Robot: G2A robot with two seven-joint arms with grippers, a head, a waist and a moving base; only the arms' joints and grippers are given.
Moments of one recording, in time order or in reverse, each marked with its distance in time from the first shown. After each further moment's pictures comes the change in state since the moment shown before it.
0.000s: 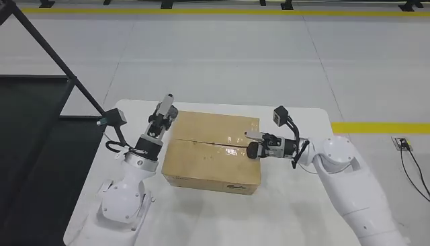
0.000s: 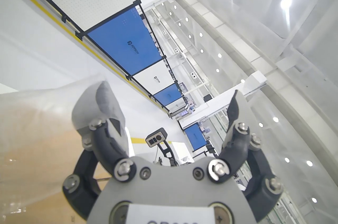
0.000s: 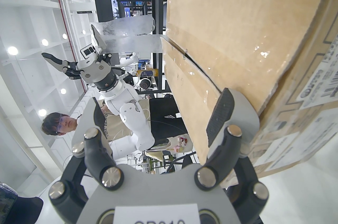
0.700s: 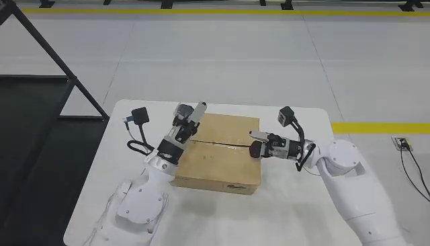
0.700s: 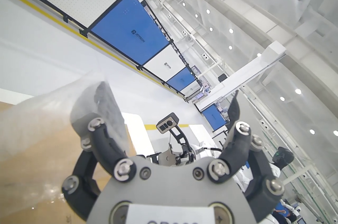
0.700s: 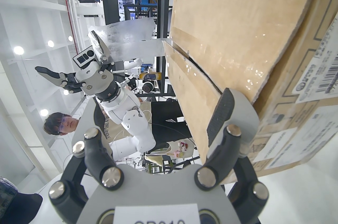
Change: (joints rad) left arm -0.040 -0.021 0.123 -0.006 0.201 0.047 -0.006; right arm -0.047 0.019 0.037 -0.048 0.027 -0.035 -0.024
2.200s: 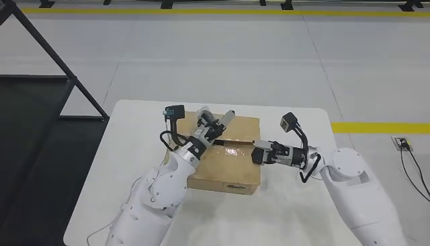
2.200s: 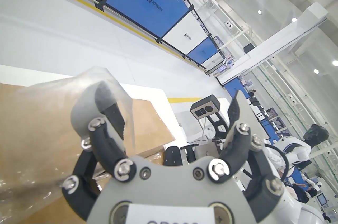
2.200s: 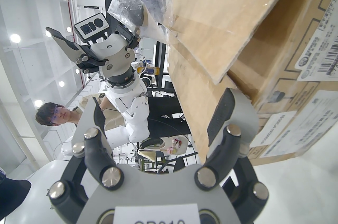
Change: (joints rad) left arm -0.136 -0.053 0.118 0.236 0.134 0.027 -0.070; right arm -0.058 0.030 0.008 -0.054 0.000 -0.082 0.014
